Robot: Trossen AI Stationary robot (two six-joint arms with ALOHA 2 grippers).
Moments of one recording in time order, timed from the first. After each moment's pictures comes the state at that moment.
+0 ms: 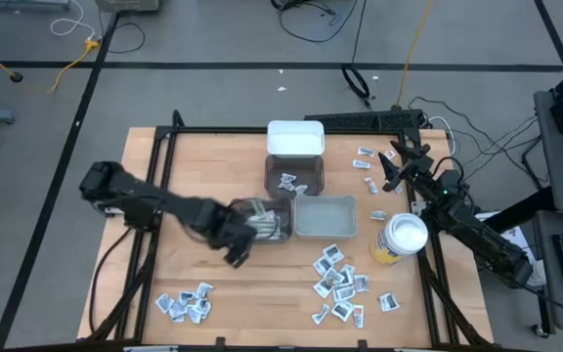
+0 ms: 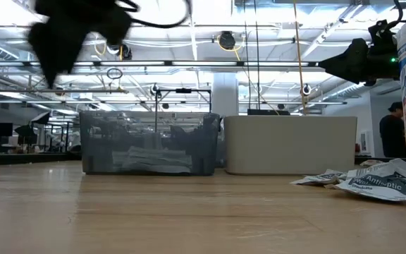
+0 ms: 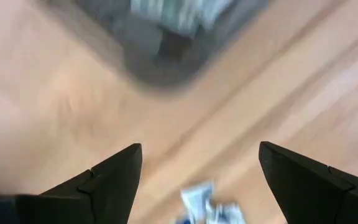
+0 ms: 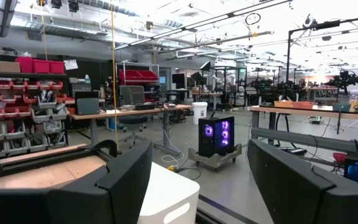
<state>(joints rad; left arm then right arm) -0.29 1.62 1.31 -1.21 0.09 -1.11 -0.74 0.01 0.01 0.24 0.00 0.00</state>
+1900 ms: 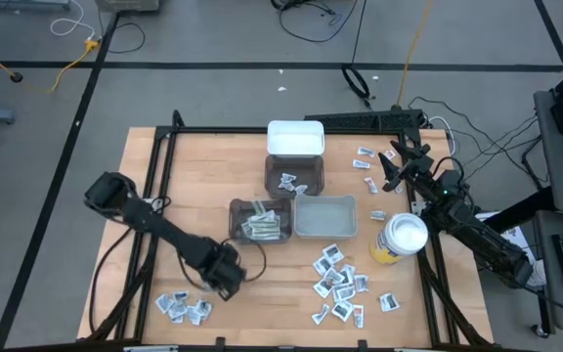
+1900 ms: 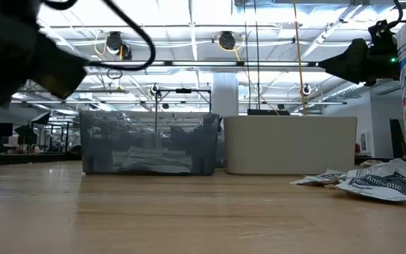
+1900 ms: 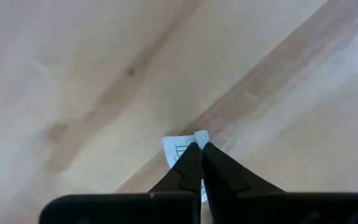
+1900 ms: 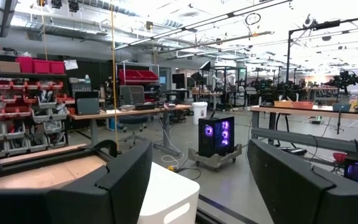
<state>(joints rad) -0.52 1.72 1.04 -0.83 0.22 -1.31 -0.74 0.01 0.01 0.24 0.00 0.00</state>
